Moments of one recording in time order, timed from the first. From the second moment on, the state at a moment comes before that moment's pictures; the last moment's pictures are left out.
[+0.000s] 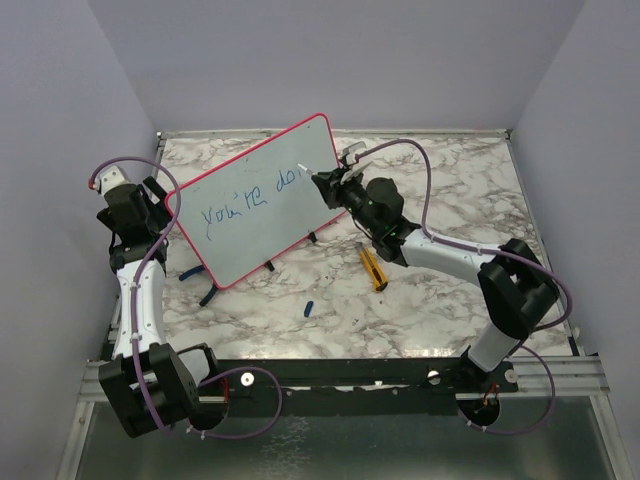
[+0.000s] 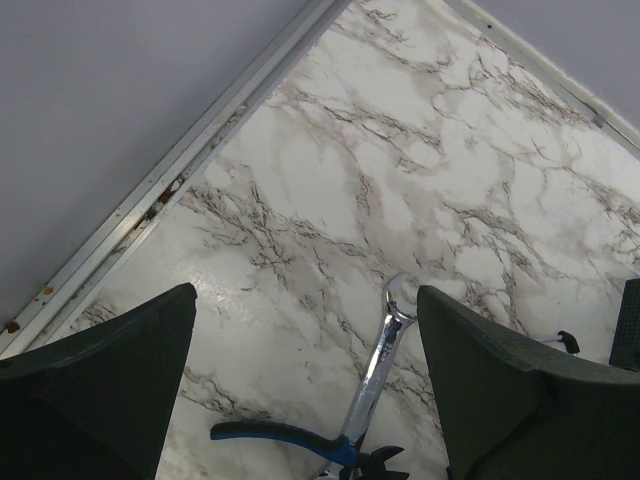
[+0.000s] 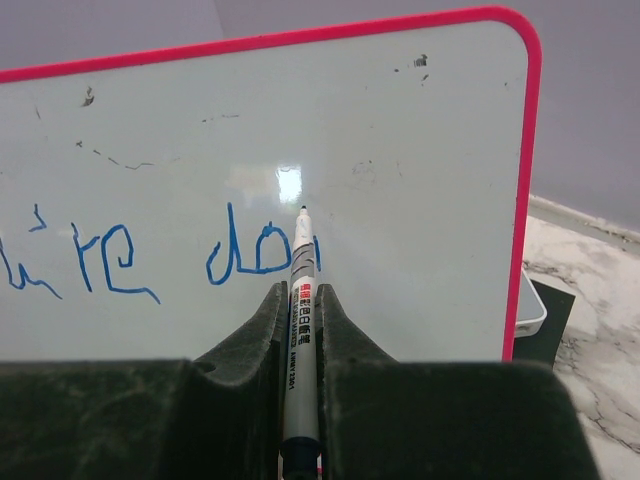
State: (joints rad) left arm 0.34 1.09 0.84 -0.18 -0.09 -0.34; right arm 0.75 1.67 1.05 0.72 0.08 0.09
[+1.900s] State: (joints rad) left arm 0.34 1.09 0.84 -0.18 -0.09 -0.34; right arm 0.74 1.68 1.01 0.74 0.13 0.08
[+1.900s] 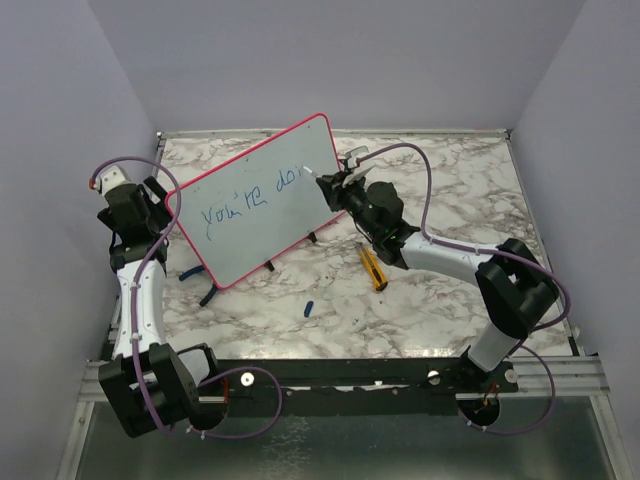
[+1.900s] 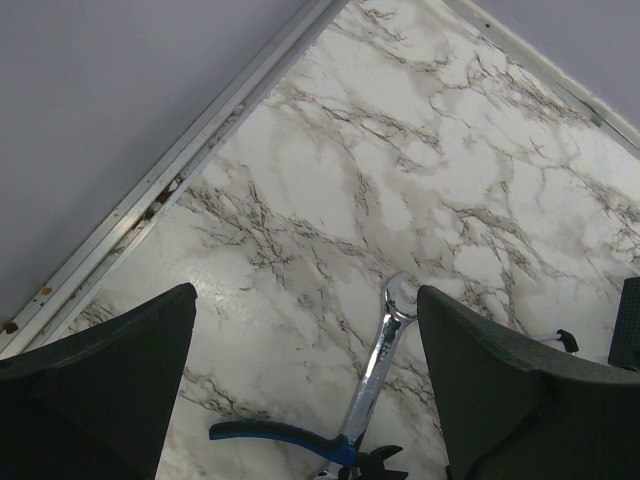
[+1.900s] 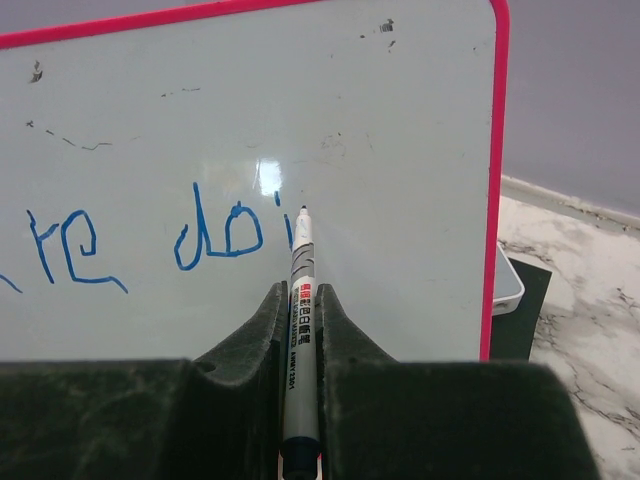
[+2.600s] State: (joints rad) left arm 0.33 1.09 0.84 -0.18 -0.09 -0.34; right arm 0.74 1.71 1.02 0.74 0.13 0.08
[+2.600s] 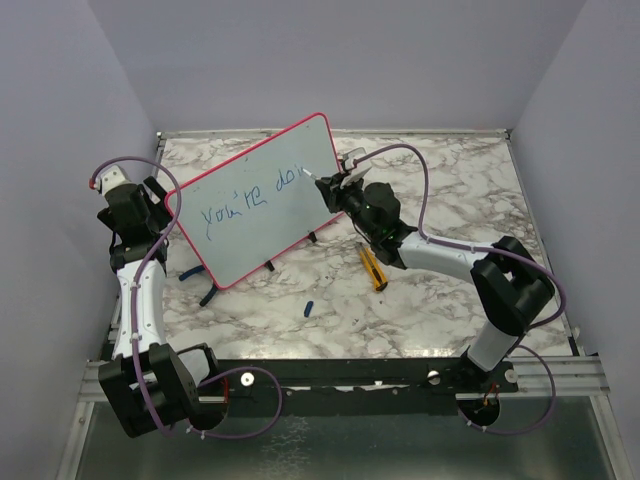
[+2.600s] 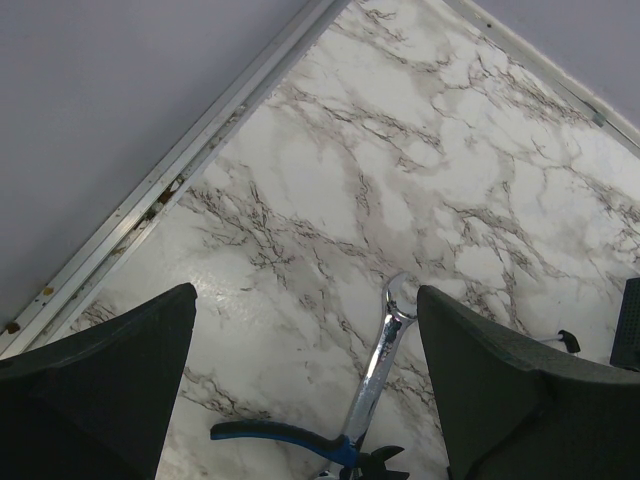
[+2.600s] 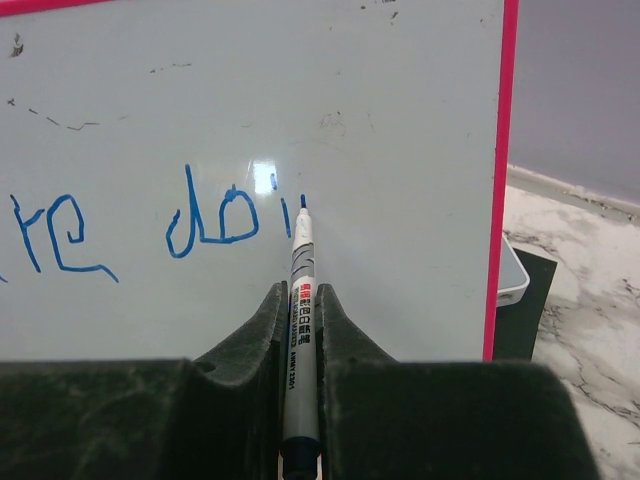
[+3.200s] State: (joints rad) left arm 0.33 1.09 0.84 -0.18 -0.09 -0.34; right arm 0.74 1.71 0.99 0.74 0.13 0.09
